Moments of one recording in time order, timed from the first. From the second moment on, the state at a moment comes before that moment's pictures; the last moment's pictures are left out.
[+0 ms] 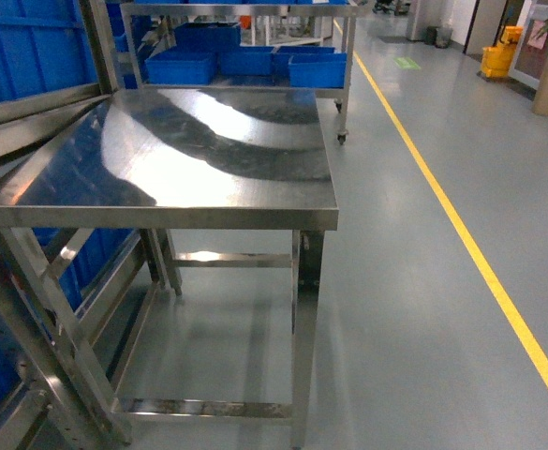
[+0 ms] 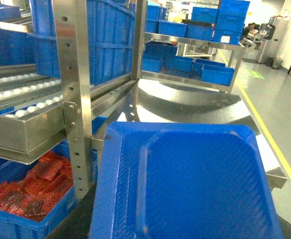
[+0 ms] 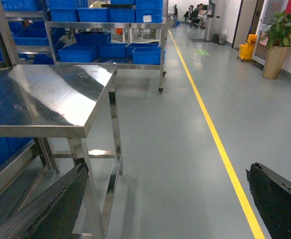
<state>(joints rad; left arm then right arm) -0.38 0.23 0.25 0.01 -0.57 -0.07 0.00 0.01 0.01 0.00 0.00 0.00</state>
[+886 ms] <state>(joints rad) -0.38 0.23 0.25 0.01 -0.57 -0.07 0.00 0.01 0.01 0.00 0.00 0.00</state>
